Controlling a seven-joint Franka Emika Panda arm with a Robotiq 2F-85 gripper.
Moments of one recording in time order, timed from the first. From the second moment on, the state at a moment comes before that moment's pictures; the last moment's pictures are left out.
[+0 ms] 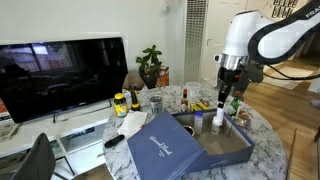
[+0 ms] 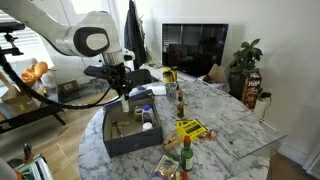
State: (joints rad) arm 0.14 -0.22 0.04 -2.61 0.01 2.46 -0.04
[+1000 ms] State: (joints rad) arm 0.01 0.27 0.12 -2.40 0.23 2.59 -0.39
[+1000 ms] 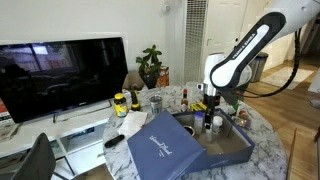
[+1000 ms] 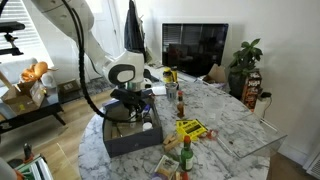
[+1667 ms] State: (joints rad) arm -0.05 0.24 0.18 -2.50 0.28 2.83 -0.49
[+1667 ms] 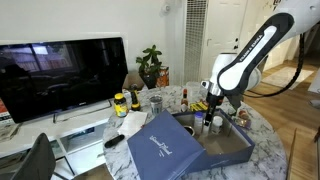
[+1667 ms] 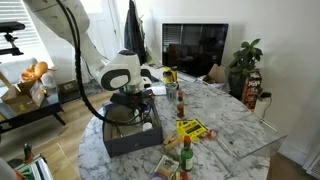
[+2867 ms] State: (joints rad) arm -0.03 0.30 0.08 -2.45 0.01 2.84 -0.30
